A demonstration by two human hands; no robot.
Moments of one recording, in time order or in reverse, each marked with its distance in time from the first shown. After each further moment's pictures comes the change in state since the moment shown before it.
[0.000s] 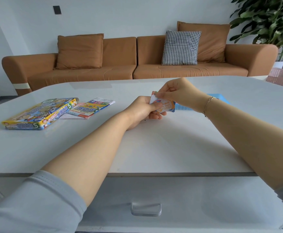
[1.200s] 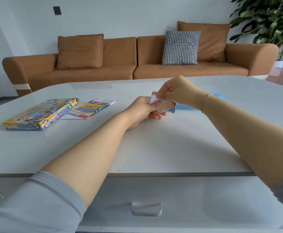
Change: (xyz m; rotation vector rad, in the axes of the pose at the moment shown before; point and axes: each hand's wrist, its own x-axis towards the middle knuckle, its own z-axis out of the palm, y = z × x) left_hand 0.000 0.000 -0.001 0.019 0.003 -0.011; right_hand 0.004 -0.008 -0.002 -0.141 -0.009 0.001
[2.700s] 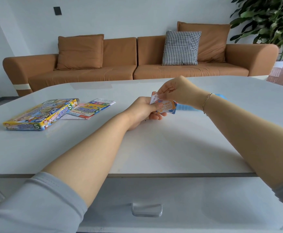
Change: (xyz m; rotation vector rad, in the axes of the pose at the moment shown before) left_hand -0.001 0.001 0.001 -0.006 0.001 0.001; right_hand 0.000 0.001 -0.002 0.022 -0.023 0.006
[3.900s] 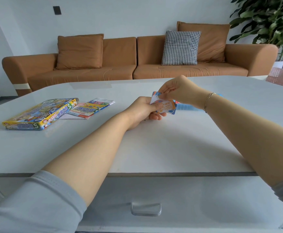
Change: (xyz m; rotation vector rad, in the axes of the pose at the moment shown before) left_hand 0.002 -0.001 0.000 0.017 0.004 -0.009; right_hand 0.000 0.003 -0.002 -0.016 0.005 -0.017
